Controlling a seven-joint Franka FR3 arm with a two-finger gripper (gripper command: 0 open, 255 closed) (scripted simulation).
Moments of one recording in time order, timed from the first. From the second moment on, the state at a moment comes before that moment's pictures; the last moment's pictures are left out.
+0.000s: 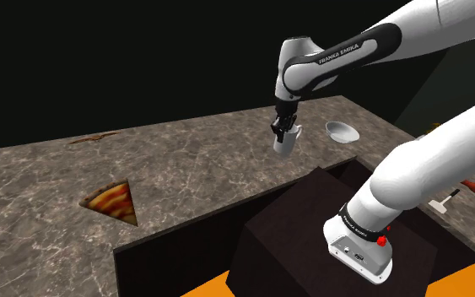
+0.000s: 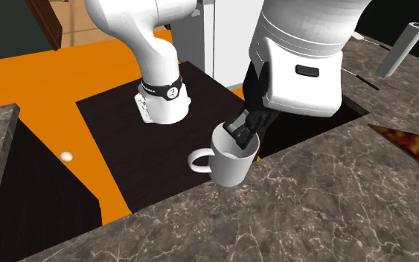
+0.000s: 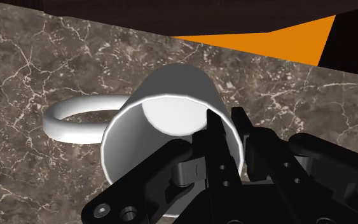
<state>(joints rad) -0.03 -0.32 0.01 -2.61 -0.04 2.12 -0.03</state>
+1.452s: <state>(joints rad) 0.15 -0.05 0.24 -2.25 0.05 2.03 0.32</state>
